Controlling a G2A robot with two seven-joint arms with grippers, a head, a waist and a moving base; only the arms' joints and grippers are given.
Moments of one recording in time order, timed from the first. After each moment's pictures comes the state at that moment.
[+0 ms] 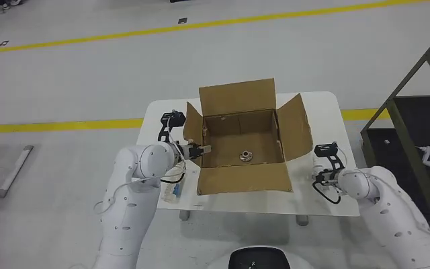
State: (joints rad) left arm 0.83 -1.24 -1.25 -1.69 0.94 0.19 -1.36; right arm -1.19 -1.20 1.43 -1.44 -1.03 0.05 1.08
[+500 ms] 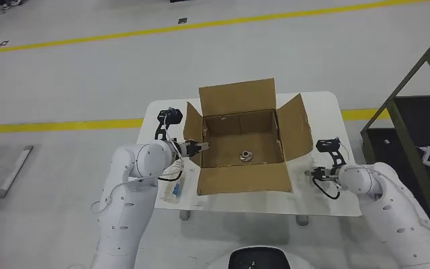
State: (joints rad) left arm 0.82 -1.23 -1.26 -1.69 0.94 0.19 -1.34; right arm -1.18 -1.19 1.48 -1.48 -0.95 0.09 1.05
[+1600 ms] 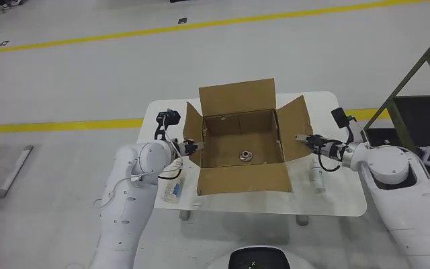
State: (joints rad) left arm 0.80 -1.22 -1.24 -1.59 0.93 0.18 -1.27; right arm -1.11 -1.19 1.56 -1.45 -0.16 0.09 0.92
